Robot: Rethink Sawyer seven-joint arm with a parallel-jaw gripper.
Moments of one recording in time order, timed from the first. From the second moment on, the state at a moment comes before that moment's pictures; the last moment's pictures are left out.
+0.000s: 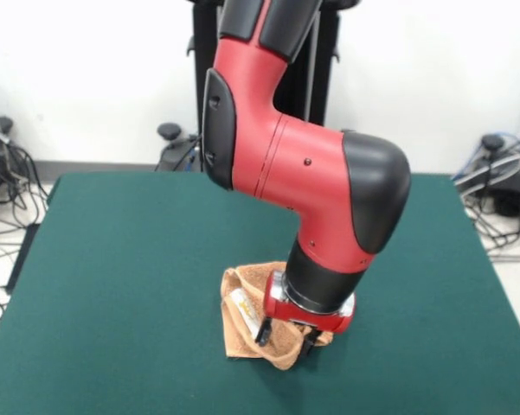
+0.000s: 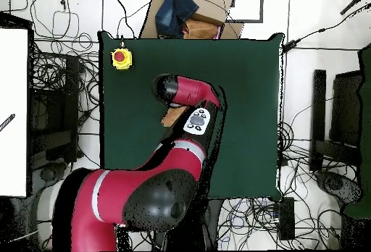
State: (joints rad) arm 0.05 0.04 -0.37 1.03 0.32 0.53 1.59
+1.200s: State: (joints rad) arm 0.01 0.08 -0.36 0.99 0.34 0.64 1.59
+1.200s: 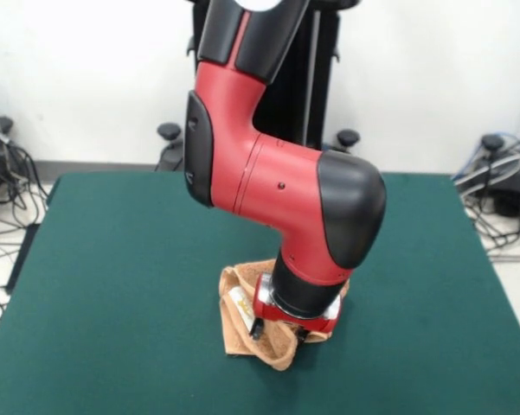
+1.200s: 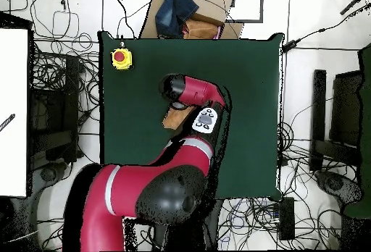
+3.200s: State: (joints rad) arm 0.06 -0.16 -0.35 1.30 0.33 0.47 1.59
